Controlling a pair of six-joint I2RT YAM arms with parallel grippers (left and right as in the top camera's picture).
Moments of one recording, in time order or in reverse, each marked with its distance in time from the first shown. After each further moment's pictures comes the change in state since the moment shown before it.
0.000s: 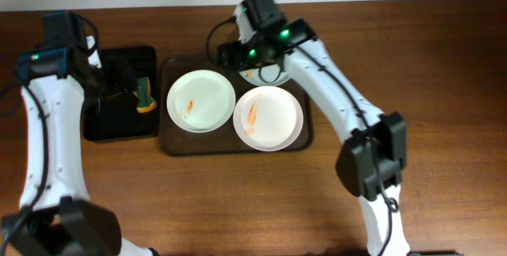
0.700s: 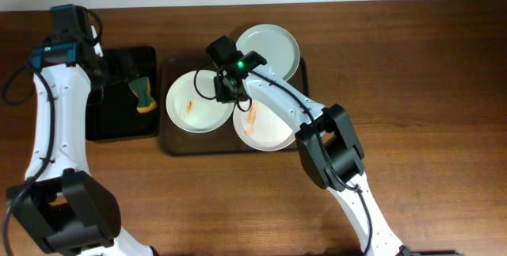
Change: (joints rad) left arm 0.000 0.112 -0.001 0.190 -0.055 -0.003; right arm 0.123 0.249 0.008 0.017 0.233 0.254
